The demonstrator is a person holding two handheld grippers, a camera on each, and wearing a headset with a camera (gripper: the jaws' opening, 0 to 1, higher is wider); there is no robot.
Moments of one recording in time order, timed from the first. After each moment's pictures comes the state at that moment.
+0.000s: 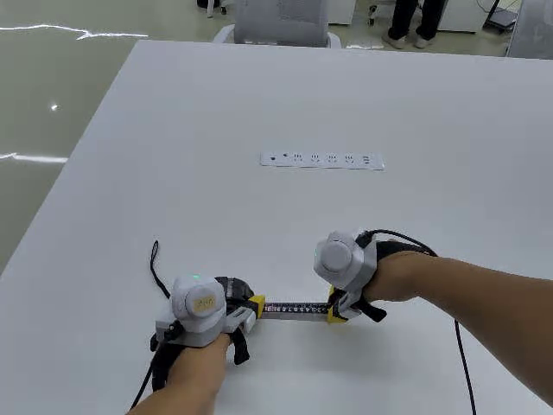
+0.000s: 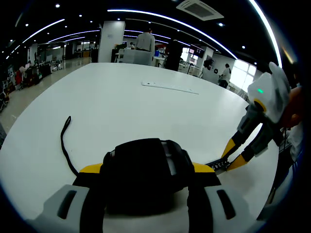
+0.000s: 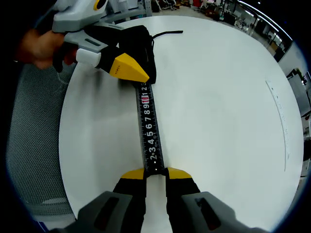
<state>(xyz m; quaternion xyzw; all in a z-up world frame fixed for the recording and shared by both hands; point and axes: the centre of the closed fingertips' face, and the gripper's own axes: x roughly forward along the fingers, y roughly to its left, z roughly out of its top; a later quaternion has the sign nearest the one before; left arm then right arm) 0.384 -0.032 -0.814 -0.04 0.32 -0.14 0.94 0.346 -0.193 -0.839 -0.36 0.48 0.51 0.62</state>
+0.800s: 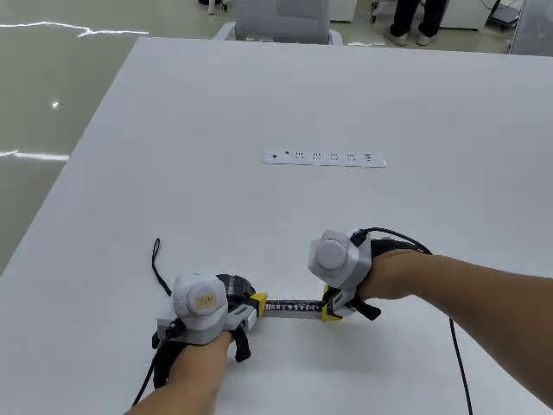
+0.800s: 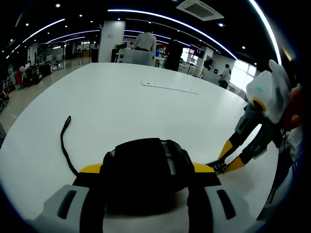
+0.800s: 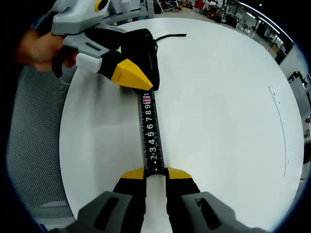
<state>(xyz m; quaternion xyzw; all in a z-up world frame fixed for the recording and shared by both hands) 0.384 -0.032 -0.815 -0.04 0.32 -0.14 0.94 0.348 -0.180 -0.840 -0.36 0.47 0.52 0.62</state>
